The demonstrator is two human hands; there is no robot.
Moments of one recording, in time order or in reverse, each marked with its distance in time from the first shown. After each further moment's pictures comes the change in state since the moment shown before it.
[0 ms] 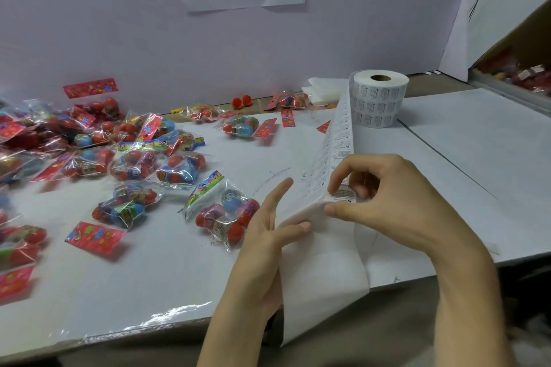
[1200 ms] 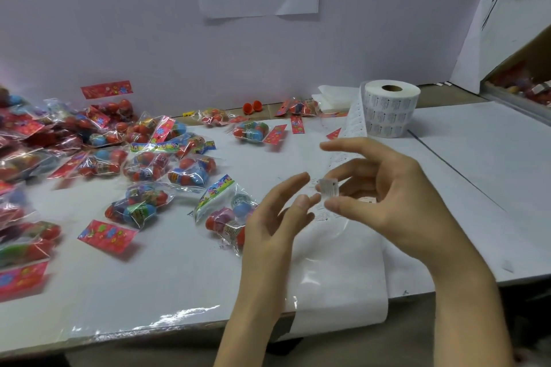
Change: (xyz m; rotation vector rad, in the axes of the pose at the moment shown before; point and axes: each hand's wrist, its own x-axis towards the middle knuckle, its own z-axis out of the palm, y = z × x) left_hand -0.003 0.003 0.008 0.155 0.119 0.476; right_hand 0.006 -0.009 0.009 0.362 0.008 -0.152
